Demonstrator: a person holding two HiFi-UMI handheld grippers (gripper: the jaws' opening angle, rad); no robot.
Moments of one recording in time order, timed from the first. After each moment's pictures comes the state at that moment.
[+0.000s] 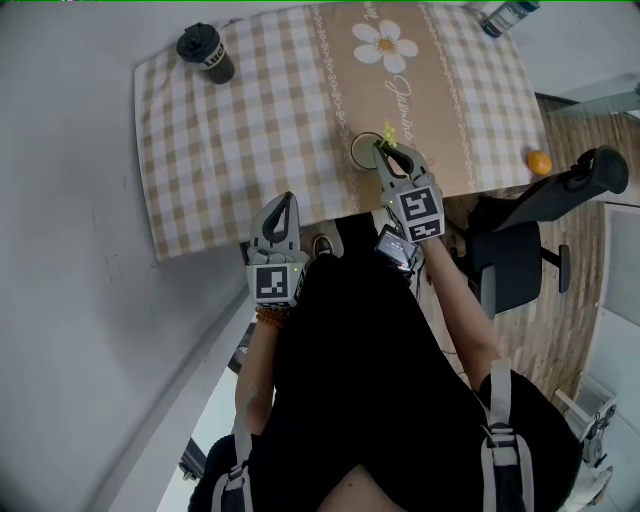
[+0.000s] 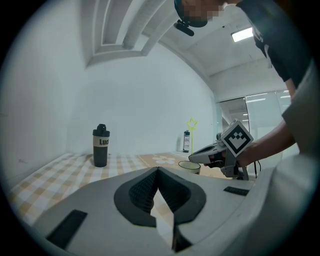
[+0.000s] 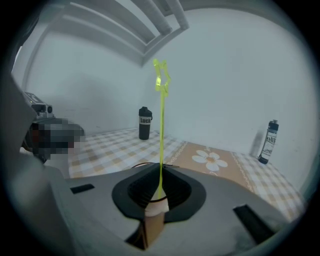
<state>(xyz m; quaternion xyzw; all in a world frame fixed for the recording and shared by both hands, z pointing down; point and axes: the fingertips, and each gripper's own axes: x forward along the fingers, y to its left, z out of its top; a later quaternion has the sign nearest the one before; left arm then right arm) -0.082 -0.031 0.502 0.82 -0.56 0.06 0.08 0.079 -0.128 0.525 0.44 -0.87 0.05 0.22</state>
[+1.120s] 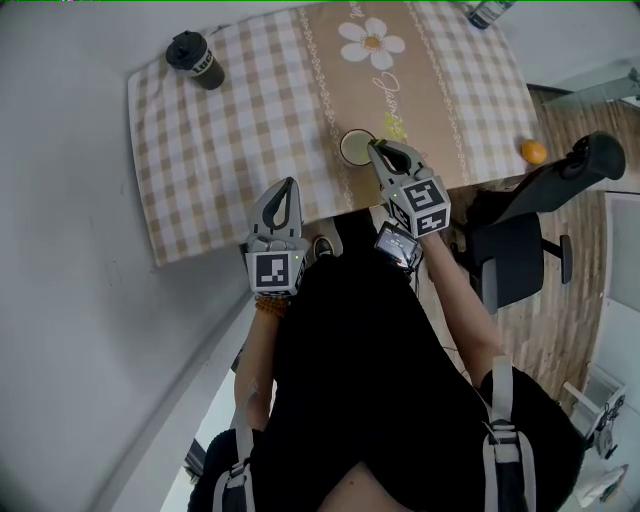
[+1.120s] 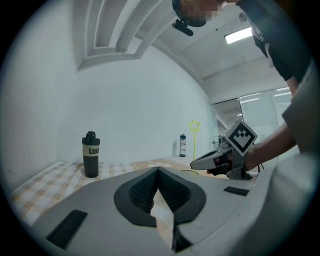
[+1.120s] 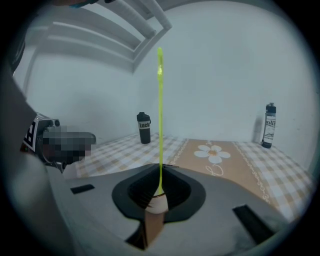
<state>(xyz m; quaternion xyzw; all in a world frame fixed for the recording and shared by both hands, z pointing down) -0.058 -0.053 0.481 0.84 -0.54 0.05 0.05 0.091 -0.120 0.520 0.43 -0.88 0.12 0.19</state>
